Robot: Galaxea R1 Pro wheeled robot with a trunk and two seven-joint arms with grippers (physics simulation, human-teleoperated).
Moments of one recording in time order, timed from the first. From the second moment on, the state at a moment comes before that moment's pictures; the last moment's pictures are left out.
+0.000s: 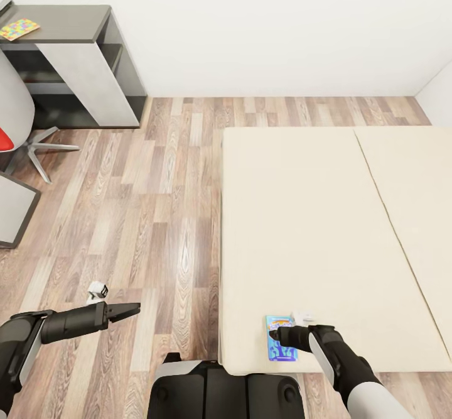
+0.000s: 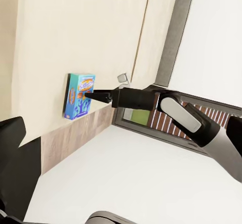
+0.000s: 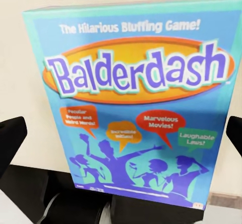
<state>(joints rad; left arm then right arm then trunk) -0.43 0.31 0.30 -1.10 0.00 0.97 -1.57 -0.55 -0.02 0.01 -0.65 -0.09 0.54 0.21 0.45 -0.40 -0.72</state>
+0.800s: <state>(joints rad) -0.43 0.31 0.30 -1.10 0.00 0.97 -1.57 -0.55 -0.02 0.01 -0.64 -0.09 0.53 0.22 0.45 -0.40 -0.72</state>
